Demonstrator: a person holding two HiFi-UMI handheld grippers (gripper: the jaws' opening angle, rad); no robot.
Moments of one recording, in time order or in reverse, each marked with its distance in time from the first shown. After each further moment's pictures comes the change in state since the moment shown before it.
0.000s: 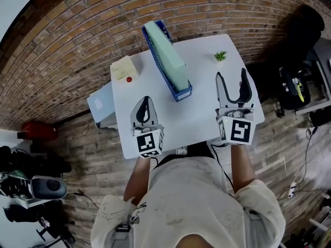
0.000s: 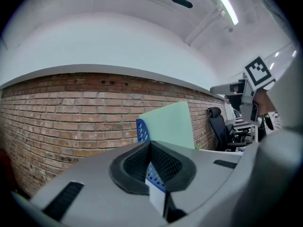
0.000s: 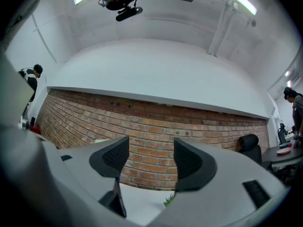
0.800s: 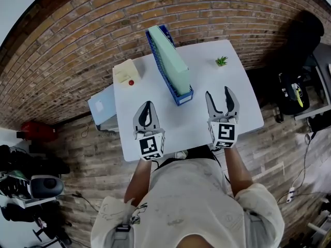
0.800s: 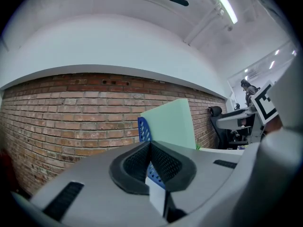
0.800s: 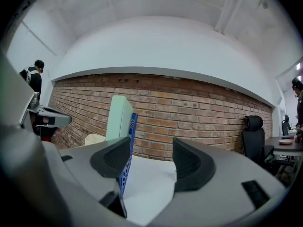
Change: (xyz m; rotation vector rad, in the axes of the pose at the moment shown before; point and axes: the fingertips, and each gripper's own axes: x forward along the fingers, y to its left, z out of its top) left arm -0.005 0.002 -0.013 0.010 -0.003 0.014; right arm -0.018 0.037 -0.111 0.018 0.255 0.074
